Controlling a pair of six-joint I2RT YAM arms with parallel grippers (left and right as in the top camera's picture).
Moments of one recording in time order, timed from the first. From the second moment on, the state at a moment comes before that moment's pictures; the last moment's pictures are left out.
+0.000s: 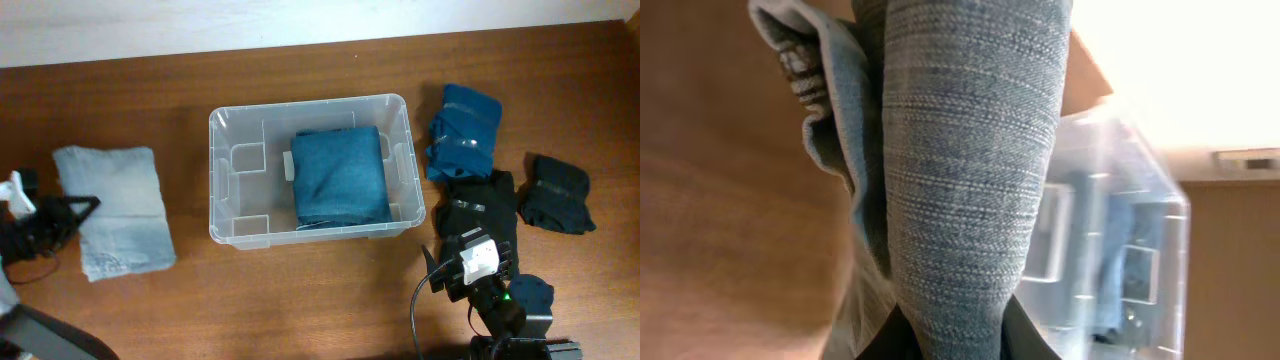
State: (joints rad) left arm 0.79 1.69 1.33 -1.04 0.89 0.21; right arm -0.12 0.02 0.15 -0.51 -0.35 -0.31
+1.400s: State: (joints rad) left arm -0.21 1.53 1.41 -0.68 0.57 -0.49; right arm -0.12 0.02 0.15 -0.51 -0.35 -0.31
